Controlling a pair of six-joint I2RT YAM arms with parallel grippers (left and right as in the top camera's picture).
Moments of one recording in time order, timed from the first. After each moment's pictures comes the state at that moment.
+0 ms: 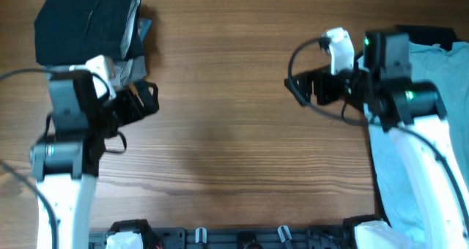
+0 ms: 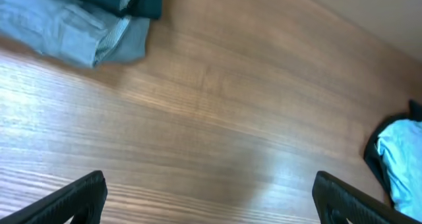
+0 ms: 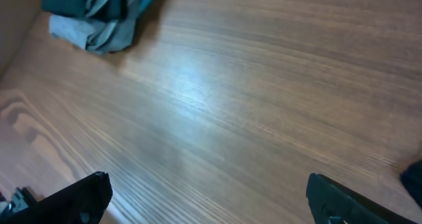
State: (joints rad) left arm 0.06 1.08 1.11 -0.87 0.23 -0.36; right arm 0.14 1.34 1.30 -0.86 -0.49 -0.02
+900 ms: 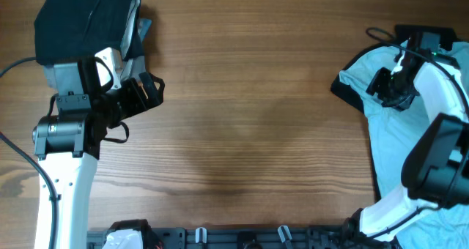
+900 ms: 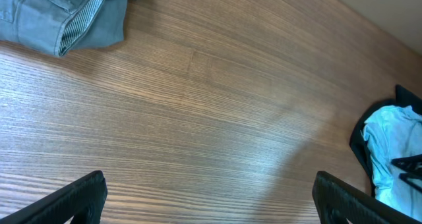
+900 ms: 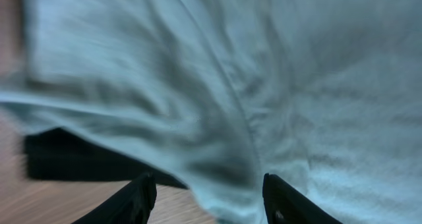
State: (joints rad) left arm 0.06 1.16 1.14 -0.87 0.30 -0.36; right arm -0.31 1.90 1.32 -0.86 -0.02 0.23
